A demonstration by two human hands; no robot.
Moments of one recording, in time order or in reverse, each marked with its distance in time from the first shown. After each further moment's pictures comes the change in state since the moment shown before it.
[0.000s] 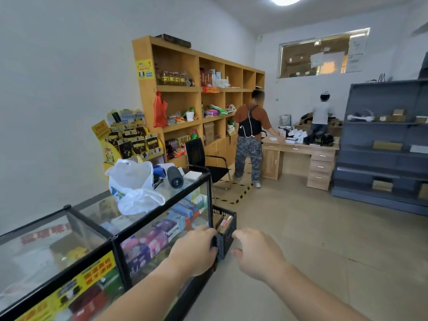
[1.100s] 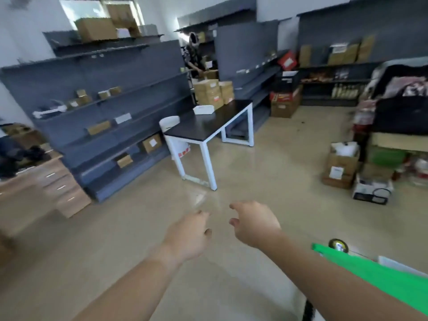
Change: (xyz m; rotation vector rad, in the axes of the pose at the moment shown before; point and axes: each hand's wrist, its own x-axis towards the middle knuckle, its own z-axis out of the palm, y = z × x) left_hand 0.561 0.366 0.172 0.113 -0.394 1.439; right_hand 0.212 0.404 -0.033 -0.024 0.400 1.447
